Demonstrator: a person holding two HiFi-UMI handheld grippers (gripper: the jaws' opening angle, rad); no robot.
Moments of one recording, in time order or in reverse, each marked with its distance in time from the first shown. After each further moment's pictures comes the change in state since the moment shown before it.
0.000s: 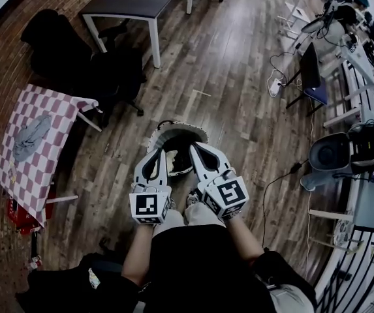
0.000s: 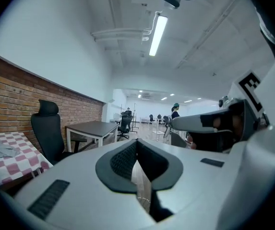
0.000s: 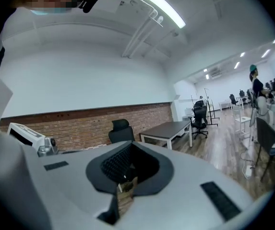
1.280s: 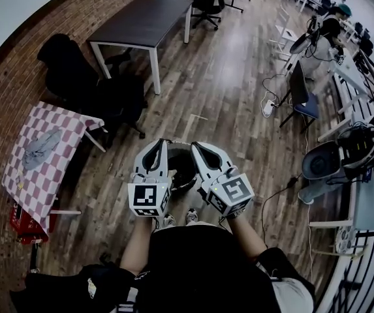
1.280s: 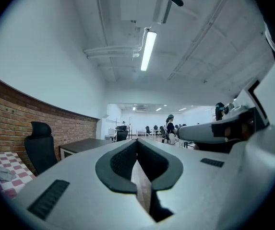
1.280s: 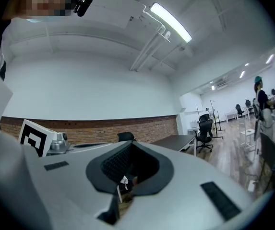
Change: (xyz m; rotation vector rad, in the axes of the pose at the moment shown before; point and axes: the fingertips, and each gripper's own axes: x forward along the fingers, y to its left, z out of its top) left arm -0.019 -0.038 0.116 0.078 -0.163 -0.051; right arm -0.055 0.025 0.097 -0.063 -0.129 0.056
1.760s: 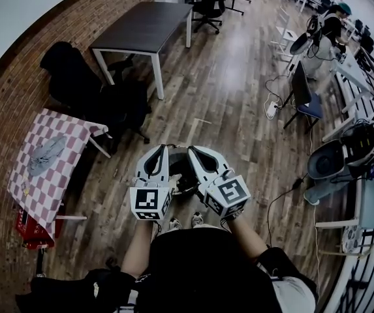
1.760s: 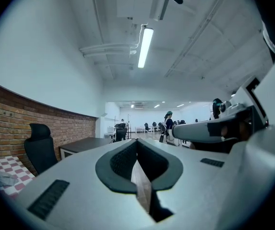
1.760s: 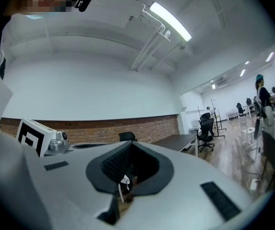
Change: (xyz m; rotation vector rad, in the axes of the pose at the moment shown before) left arm -0.002 0.002 -0.007 0.030 0.031 -0.017; right arm 0.010 0.007 -0.008 0.000 -0.002 0.015
